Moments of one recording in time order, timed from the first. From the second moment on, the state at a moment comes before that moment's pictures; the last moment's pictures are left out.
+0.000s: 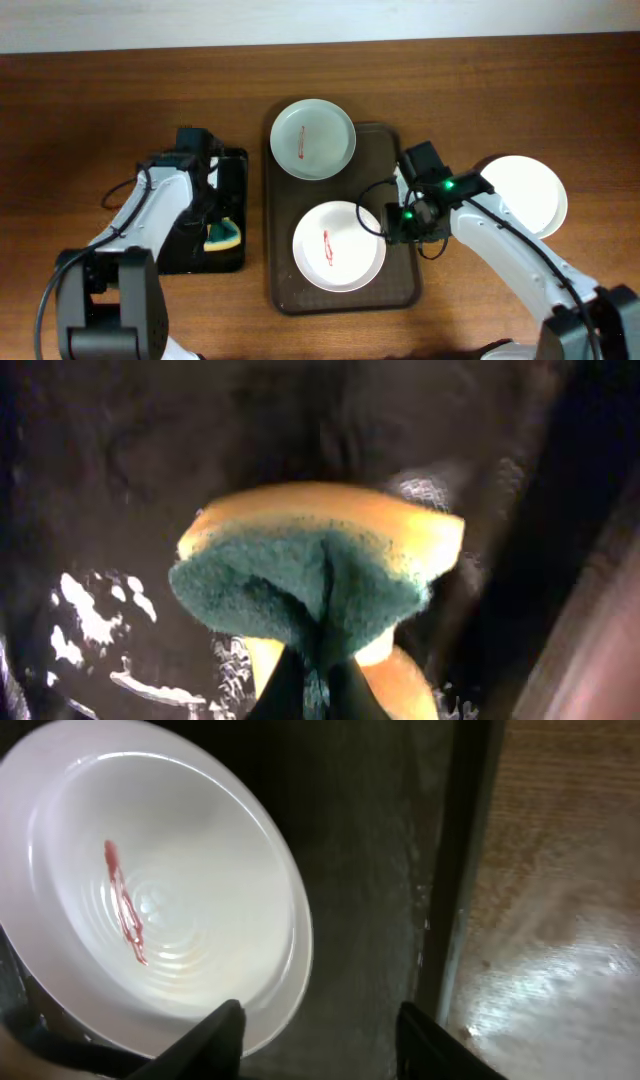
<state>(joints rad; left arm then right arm) -0.06 1.75 1.13 -0.88 0.00 -0.17 0.36 1.52 1.01 -0.88 -0.20 0.31</state>
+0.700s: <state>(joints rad) -0.62 1.76 1.02 -0.47 0.29 -0.37 0.36 1.79 1.01 -0.75 -0.26 0.28</state>
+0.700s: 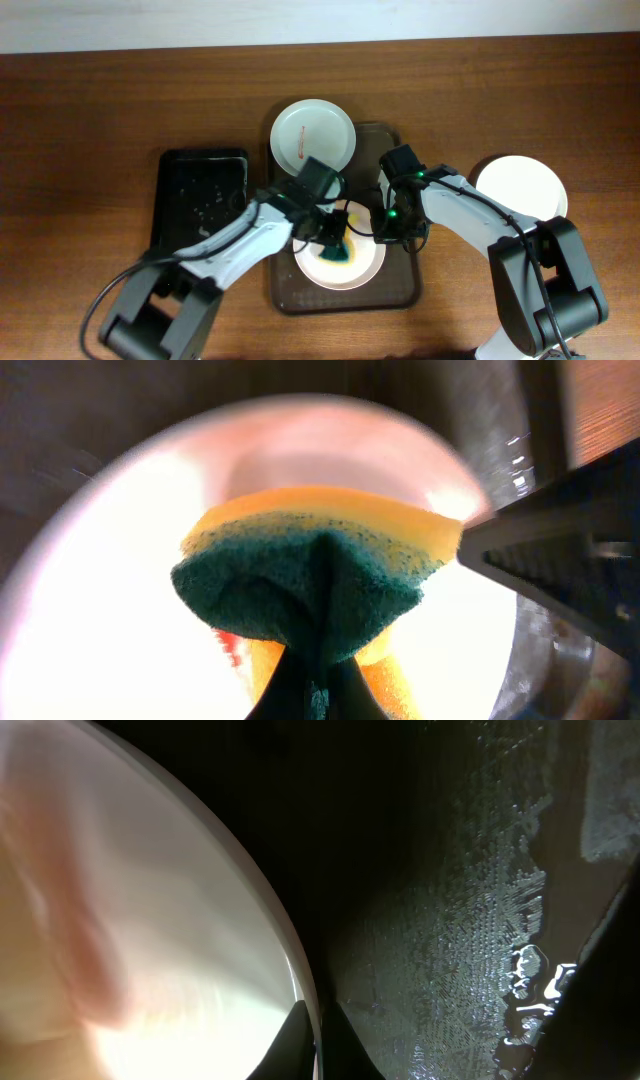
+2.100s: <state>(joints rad) -0.58 1.92 1.25 -0.90 -0.03 -0.54 0.38 1.79 1.02 -0.76 -0.28 0.33</state>
